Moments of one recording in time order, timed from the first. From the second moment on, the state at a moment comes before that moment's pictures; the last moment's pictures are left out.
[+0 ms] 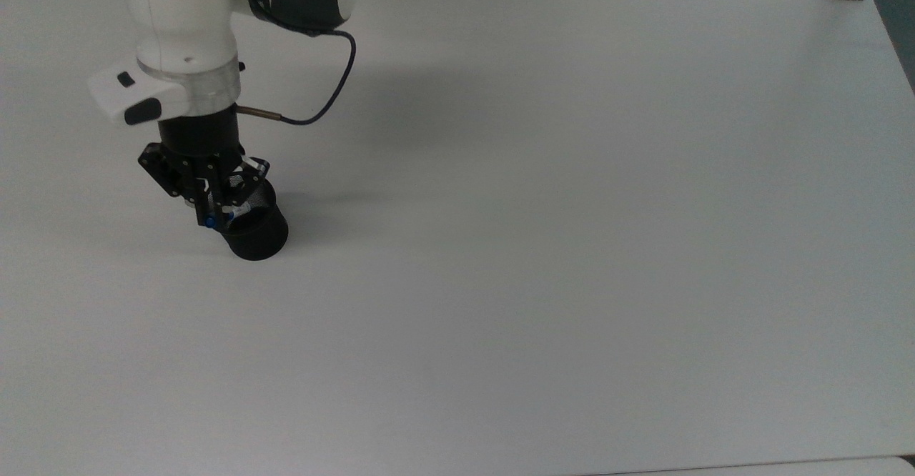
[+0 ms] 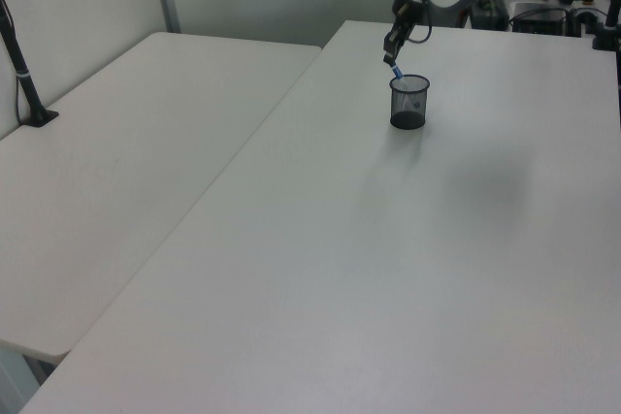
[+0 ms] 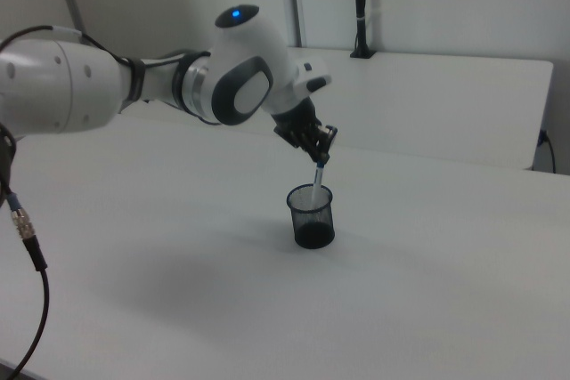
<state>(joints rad) -0.01 0.40 -0.23 -1.60 0.04 2.39 -0.14</state>
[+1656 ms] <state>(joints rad) 0.02 0.34 -0.08 -1.79 0.13 2.06 -0.14</state>
